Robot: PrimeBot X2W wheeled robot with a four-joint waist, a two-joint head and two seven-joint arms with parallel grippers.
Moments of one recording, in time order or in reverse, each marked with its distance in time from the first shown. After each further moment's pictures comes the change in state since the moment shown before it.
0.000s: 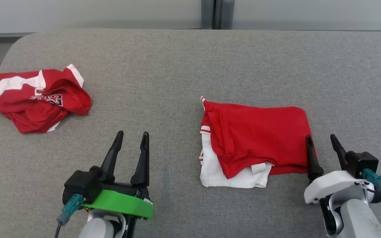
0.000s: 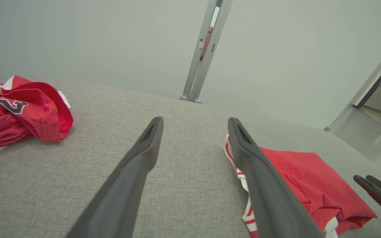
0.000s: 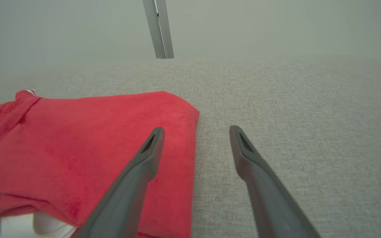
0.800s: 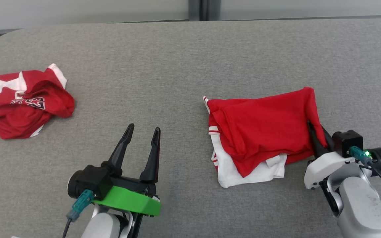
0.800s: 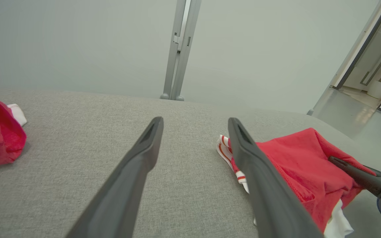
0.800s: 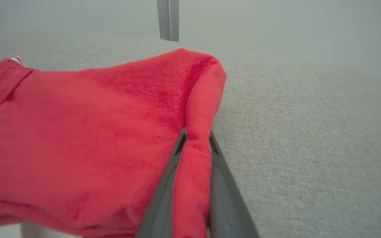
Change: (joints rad) left arm -0.028 0.000 -0.042 -0.018 0.071 -0.010 0.000; right arm -0.147 -0.091 0.123 0.157 -0.049 0.000 -0.001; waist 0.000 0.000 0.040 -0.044
